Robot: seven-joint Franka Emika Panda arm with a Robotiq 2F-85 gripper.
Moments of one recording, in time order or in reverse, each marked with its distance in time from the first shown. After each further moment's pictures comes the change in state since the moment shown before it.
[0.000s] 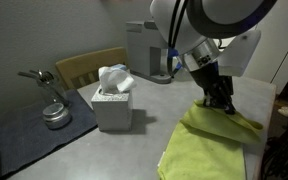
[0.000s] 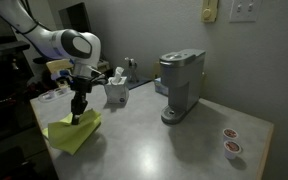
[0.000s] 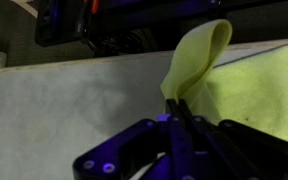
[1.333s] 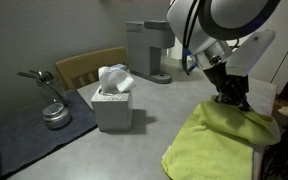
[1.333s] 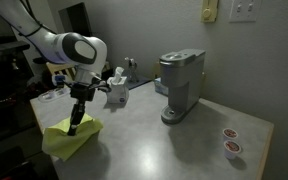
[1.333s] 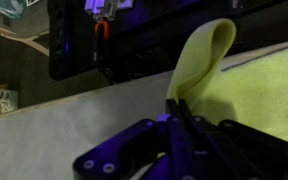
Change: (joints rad) arm -0.055 -0.021 -0.043 -0.065 0.000 -0.015 0.084
